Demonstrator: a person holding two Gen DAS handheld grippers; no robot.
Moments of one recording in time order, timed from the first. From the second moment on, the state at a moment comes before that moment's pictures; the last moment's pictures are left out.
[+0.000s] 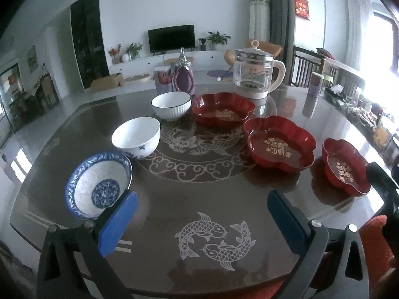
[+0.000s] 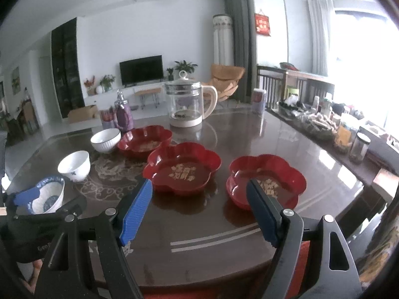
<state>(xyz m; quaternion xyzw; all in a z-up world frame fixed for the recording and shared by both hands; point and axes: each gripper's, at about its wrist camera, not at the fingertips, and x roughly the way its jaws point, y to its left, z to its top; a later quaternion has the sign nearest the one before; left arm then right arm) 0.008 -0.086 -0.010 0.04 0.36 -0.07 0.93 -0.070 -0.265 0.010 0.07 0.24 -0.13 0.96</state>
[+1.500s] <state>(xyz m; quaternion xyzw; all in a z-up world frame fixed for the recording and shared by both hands) 0.021 -0.087 -0.027 0.03 0.40 -0.07 0.91 -0.055 -0.257 -0.011 0.09 0.28 -0.07 0.95</state>
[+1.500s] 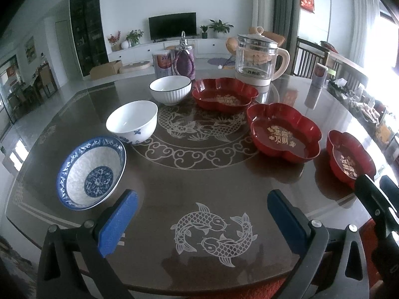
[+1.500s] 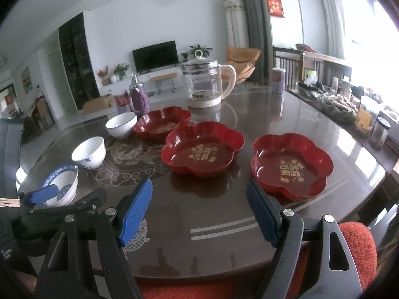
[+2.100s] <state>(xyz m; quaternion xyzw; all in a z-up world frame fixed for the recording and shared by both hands) 0.021 -0.087 -0.028 0.03 0.40 -0.07 0.91 -0.054 -0.256 -0.011 0.09 0.28 -0.07 0.95</state>
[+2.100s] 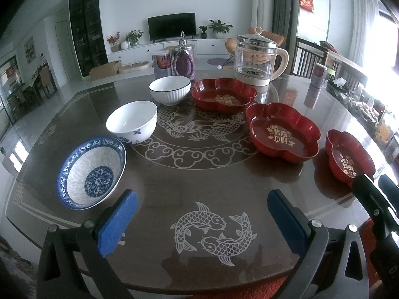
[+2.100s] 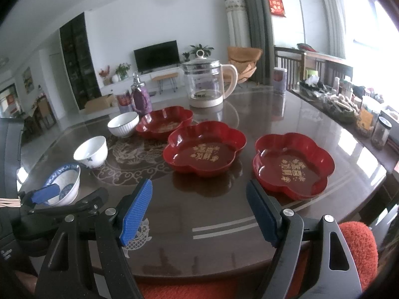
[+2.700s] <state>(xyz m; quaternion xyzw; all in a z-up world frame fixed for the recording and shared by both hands) 0.019 -0.089 -0.030 0.03 0.40 -0.07 0.91 -0.054 -0.258 -0.011 0.09 0.28 -0.07 0.95</state>
